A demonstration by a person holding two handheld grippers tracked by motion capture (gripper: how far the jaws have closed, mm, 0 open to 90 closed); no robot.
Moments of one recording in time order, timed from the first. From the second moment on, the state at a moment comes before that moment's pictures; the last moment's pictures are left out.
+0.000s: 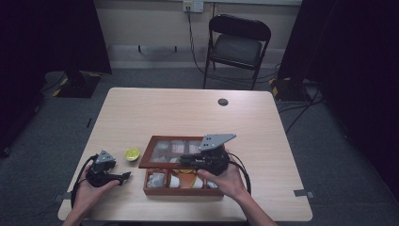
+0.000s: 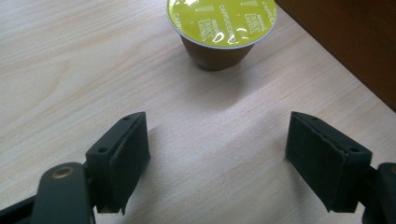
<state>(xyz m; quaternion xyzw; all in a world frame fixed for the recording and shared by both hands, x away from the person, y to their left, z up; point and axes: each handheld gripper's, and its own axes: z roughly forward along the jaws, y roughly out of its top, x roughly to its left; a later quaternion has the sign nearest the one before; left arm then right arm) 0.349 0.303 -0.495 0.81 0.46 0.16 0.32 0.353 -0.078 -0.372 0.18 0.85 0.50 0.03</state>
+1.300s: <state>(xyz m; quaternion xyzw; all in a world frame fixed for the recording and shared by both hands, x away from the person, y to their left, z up) 0.345 0.302 -0.496 0.81 0.46 0.16 0.32 0.337 -0.077 -0.412 0.18 0.86 0.48 0.01</state>
